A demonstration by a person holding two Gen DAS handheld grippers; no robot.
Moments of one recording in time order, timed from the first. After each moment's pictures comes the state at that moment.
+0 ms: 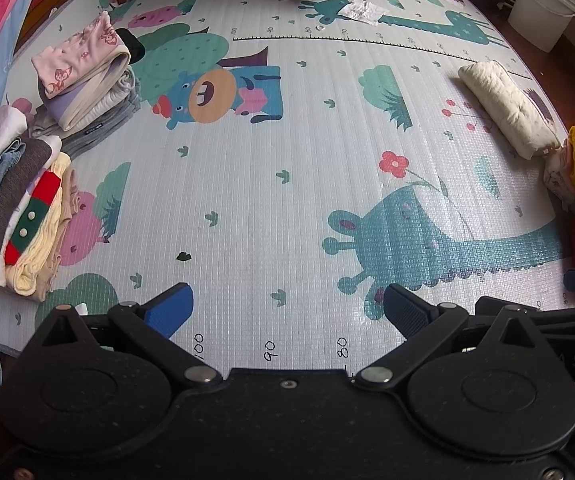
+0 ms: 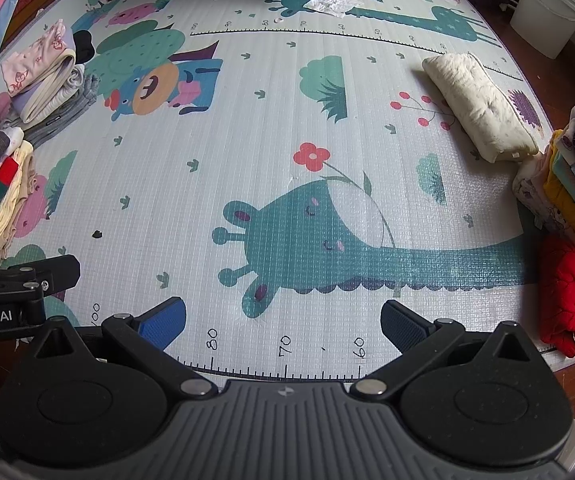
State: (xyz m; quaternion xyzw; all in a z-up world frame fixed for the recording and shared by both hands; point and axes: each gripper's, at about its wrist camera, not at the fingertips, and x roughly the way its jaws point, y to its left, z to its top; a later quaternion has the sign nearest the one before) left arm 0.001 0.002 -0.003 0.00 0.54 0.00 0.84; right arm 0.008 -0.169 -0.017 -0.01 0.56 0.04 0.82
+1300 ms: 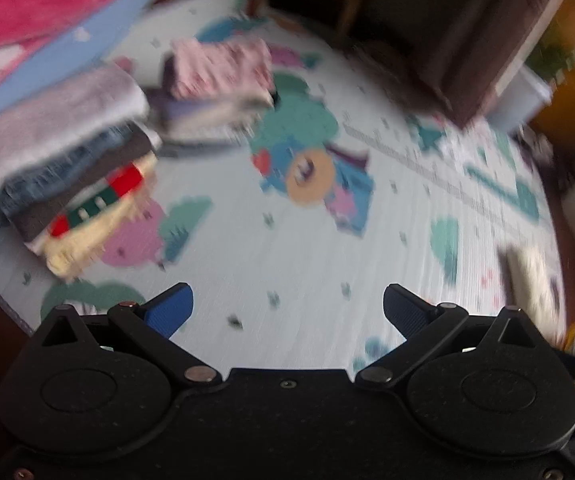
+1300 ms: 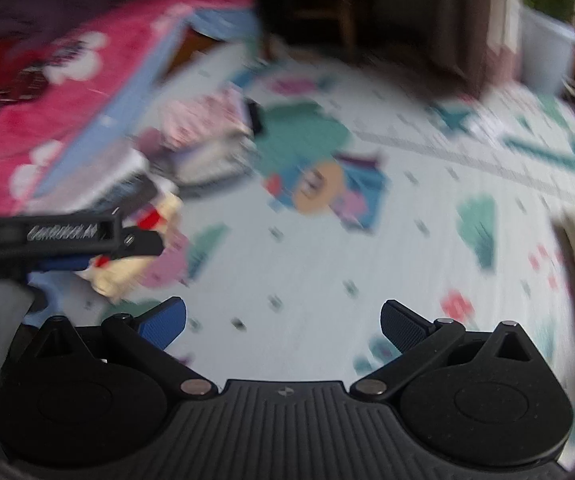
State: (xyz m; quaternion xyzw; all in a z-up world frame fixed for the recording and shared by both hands) left arm 0.034 0.167 0.058 -0.21 0.44 0.14 0.86; right arm 0.057 -0.057 0.071 -0.02 0.44 0.27 0.86
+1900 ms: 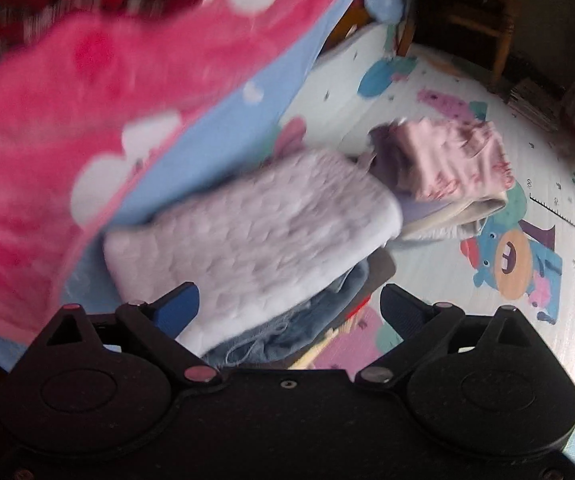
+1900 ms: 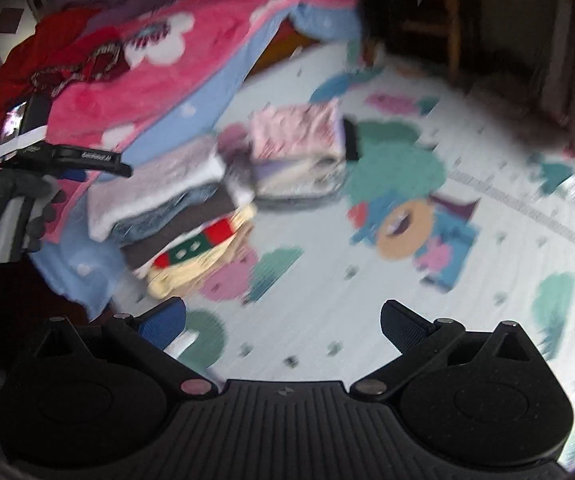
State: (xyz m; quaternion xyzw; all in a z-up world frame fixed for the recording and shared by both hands) left arm 0.069 0.387 0.040 -0.13 0.45 0.30 0.83; right arm 0.120 0.005 0.078 -0.05 0.45 0.39 0.80
